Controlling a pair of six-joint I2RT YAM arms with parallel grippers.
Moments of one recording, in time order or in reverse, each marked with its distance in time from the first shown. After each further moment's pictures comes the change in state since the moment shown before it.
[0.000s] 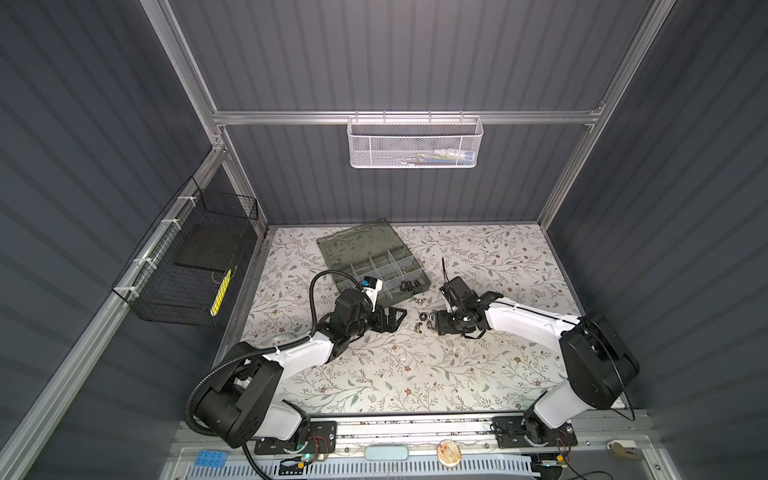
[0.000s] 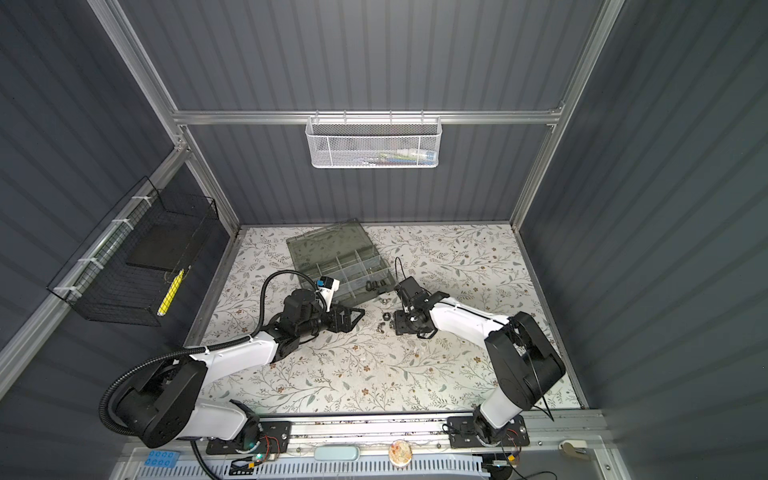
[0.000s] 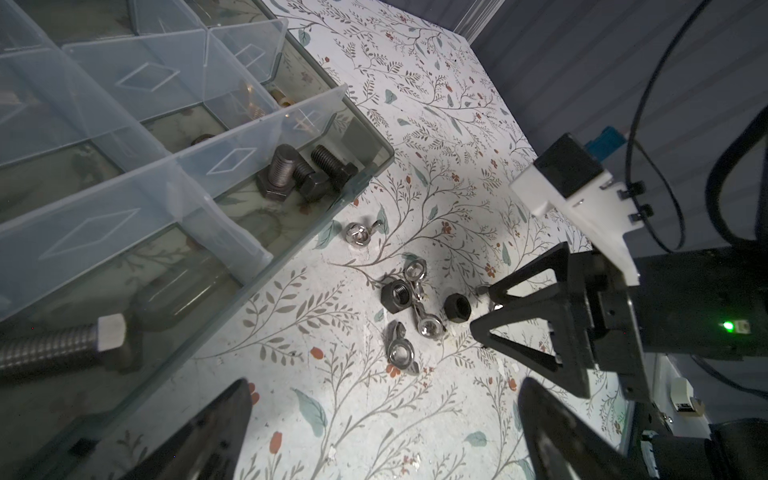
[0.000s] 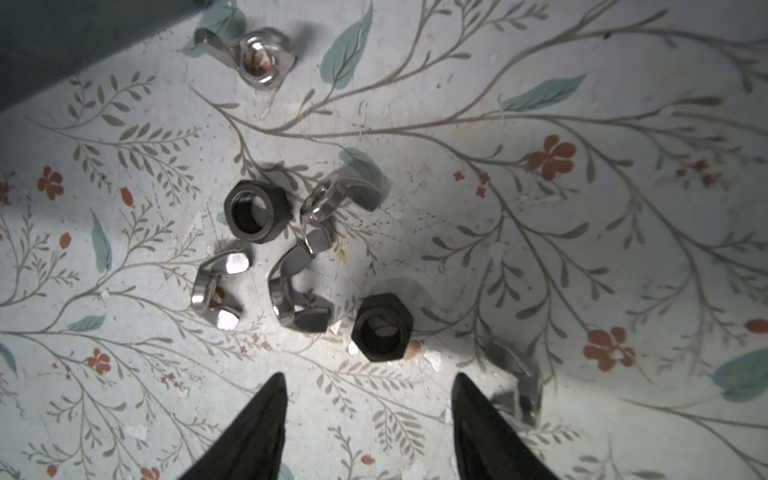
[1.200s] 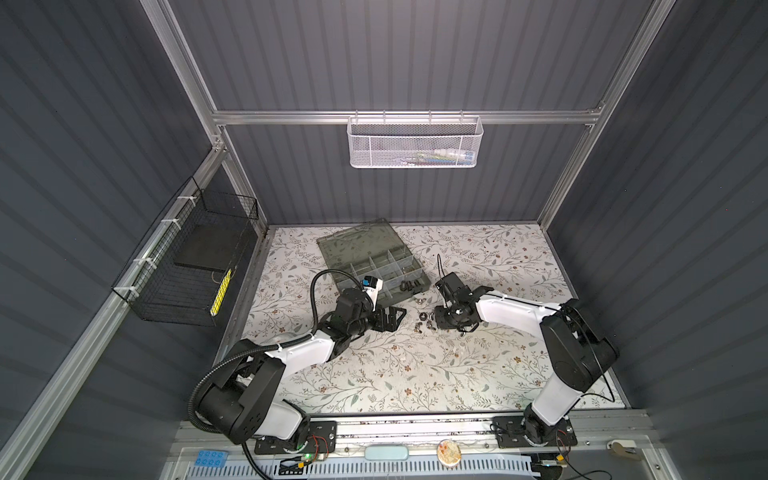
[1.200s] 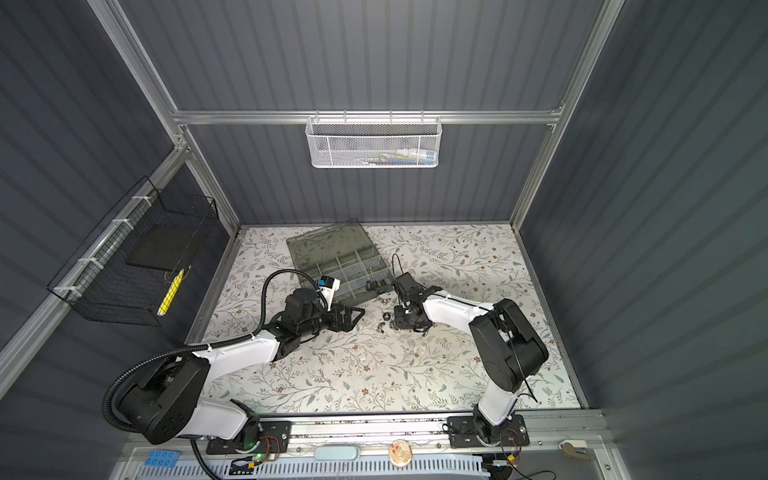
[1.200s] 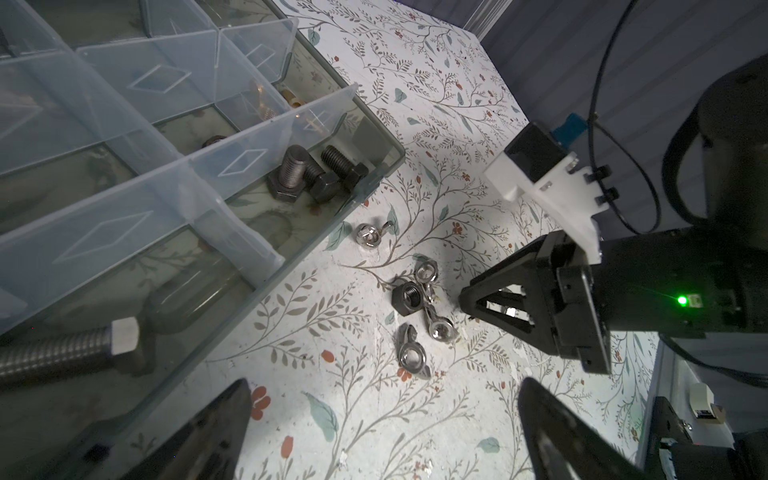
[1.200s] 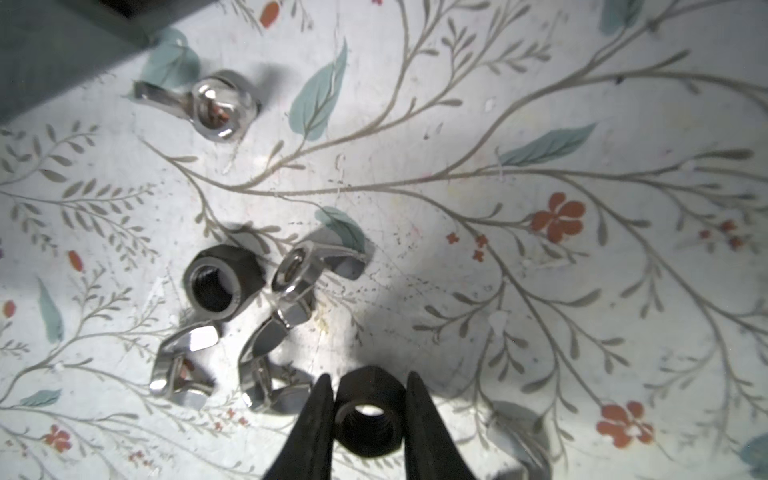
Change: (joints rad) left arm 0.000 0.019 0.009 -0.005 -0.024 0.013; right arm -0.026 0.090 0.064 0.026 0.011 0.002
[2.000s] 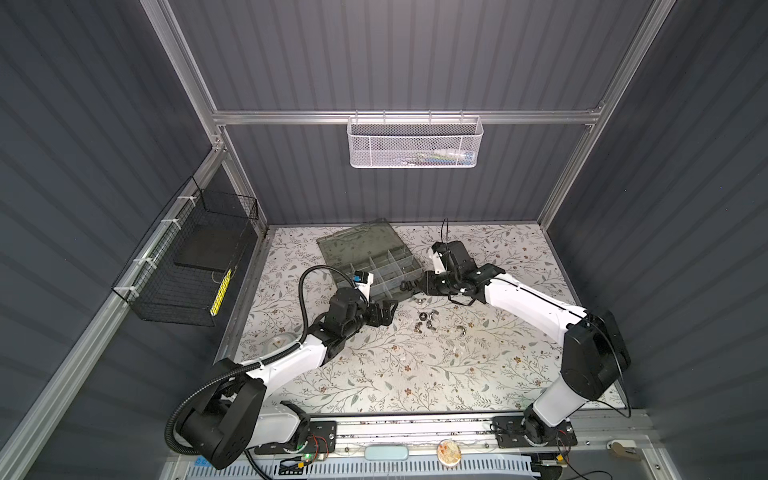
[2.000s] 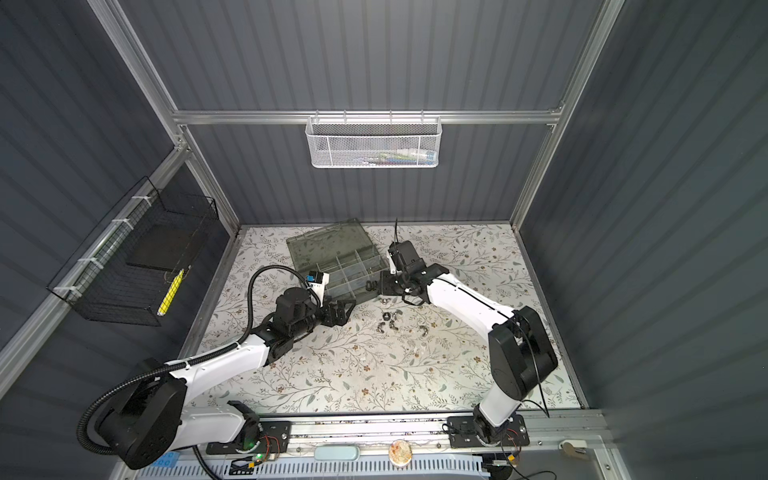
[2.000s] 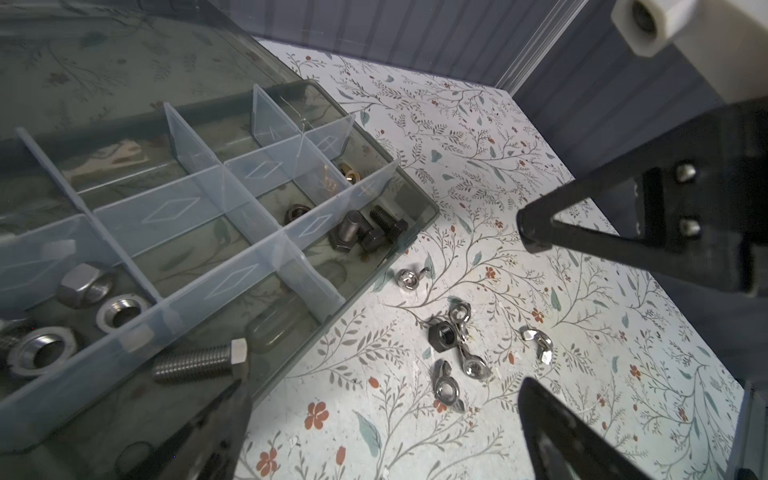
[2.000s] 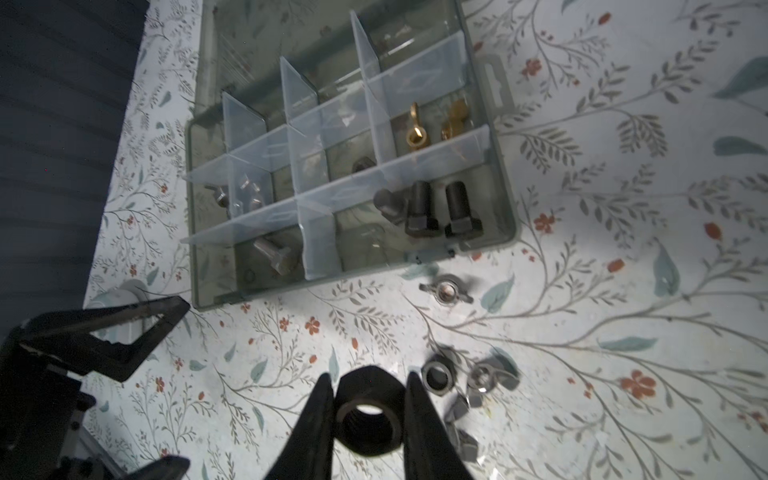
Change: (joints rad) left arm 0.000 -0.142 -0.007 -0.068 -0.189 0.050; right arm -0.006 -0.029 0.286 0.052 -0.169 0.035
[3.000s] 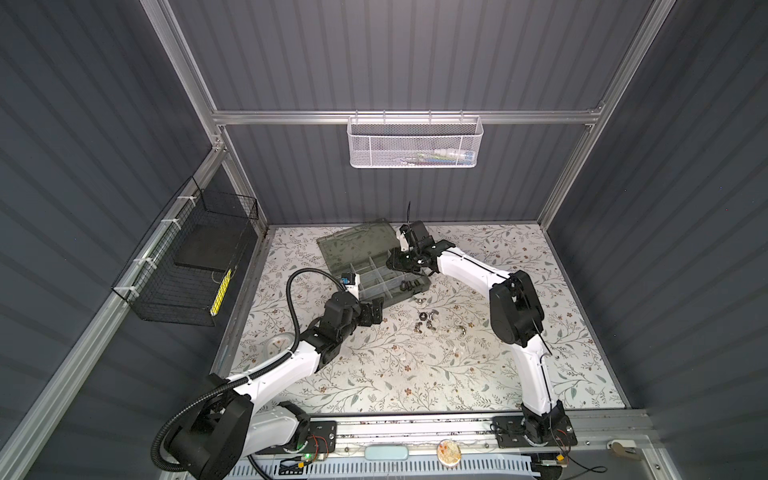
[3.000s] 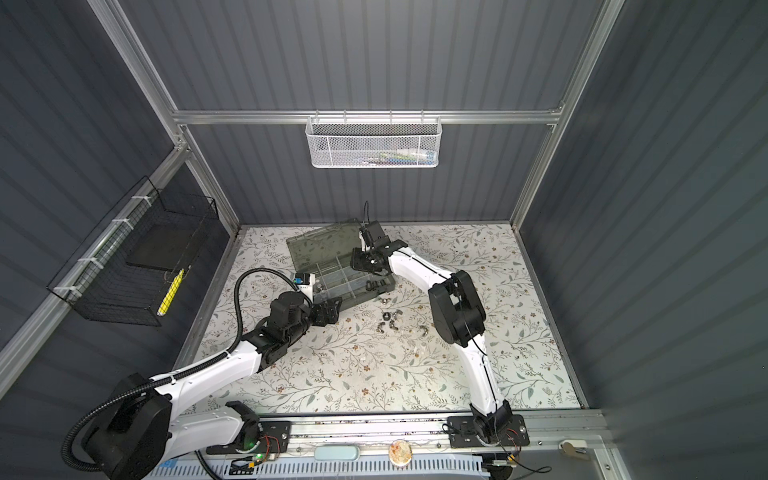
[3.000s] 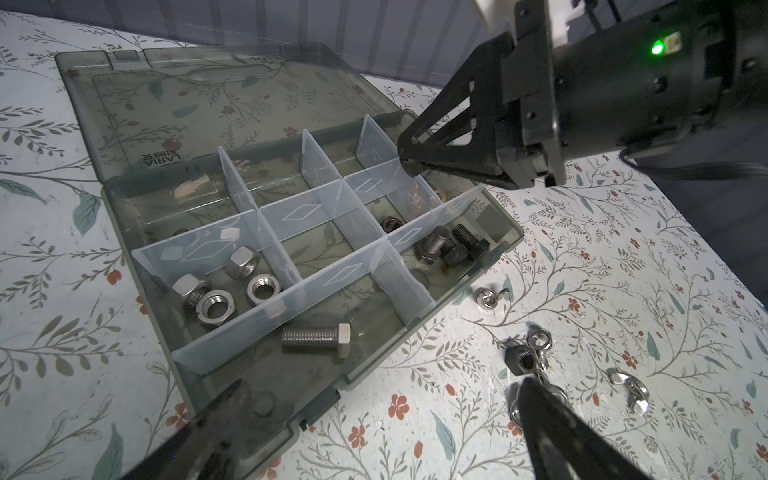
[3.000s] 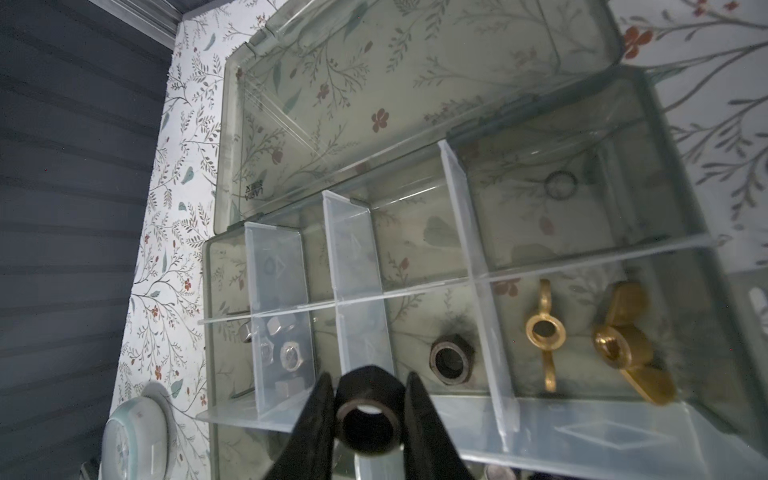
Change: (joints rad) left arm 0.002 -0.085 -0.031 -0.087 -0.227 0.003; right arm 0.010 0.573 0.591 -0.014 -0.079 0.065
